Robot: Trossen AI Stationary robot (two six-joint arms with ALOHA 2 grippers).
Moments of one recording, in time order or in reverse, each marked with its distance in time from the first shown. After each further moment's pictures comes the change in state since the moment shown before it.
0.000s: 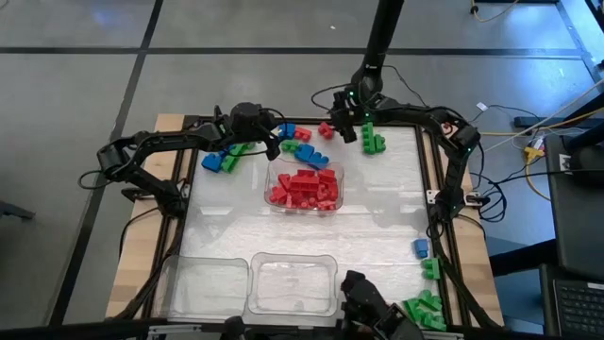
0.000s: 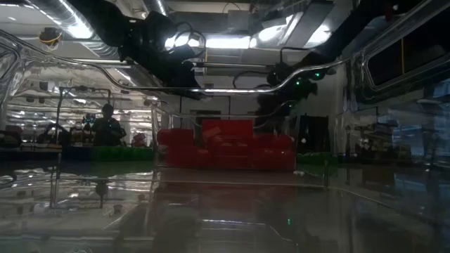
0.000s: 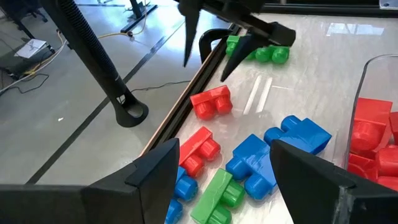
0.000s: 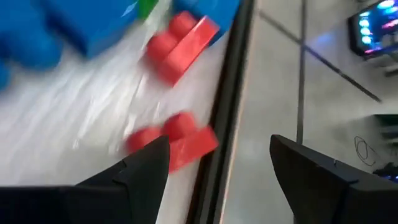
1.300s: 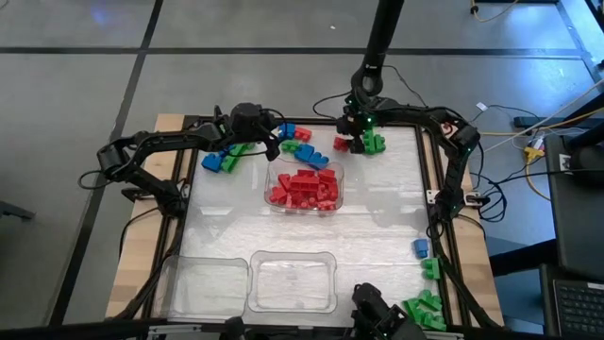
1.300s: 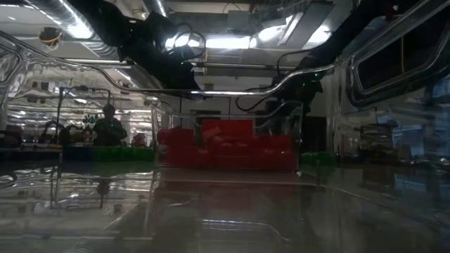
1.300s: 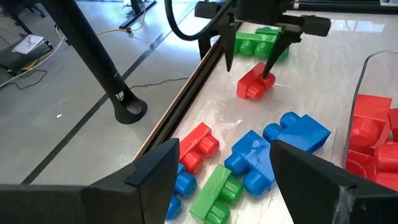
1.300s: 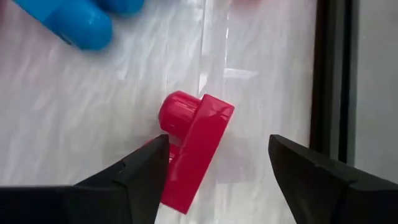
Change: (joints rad) left arm 0.000 0.000 0.000 -0.014 0.000 -0.006; right arm 0.000 -0.009 -0.005 -0.361 0.054 0.208
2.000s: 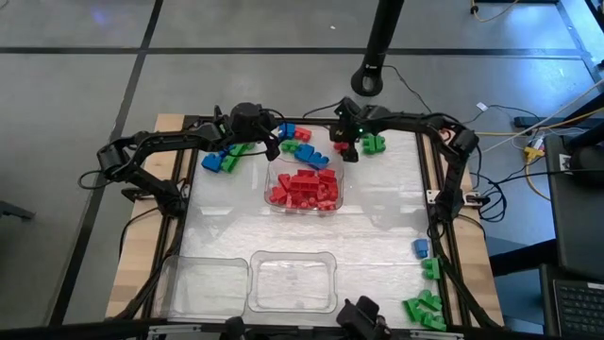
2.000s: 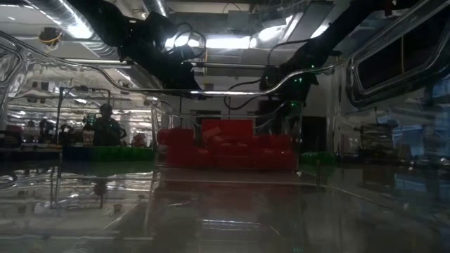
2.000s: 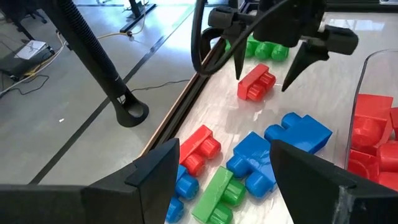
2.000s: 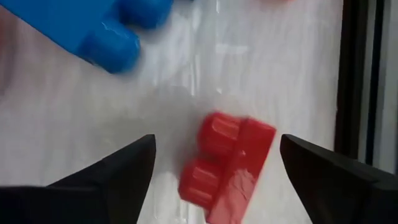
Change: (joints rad) left arm 0.000 0.000 0.000 0.007 0.000 0.021; right arm 0.134 -0.013 -0.001 -0.033 0.182 0.152
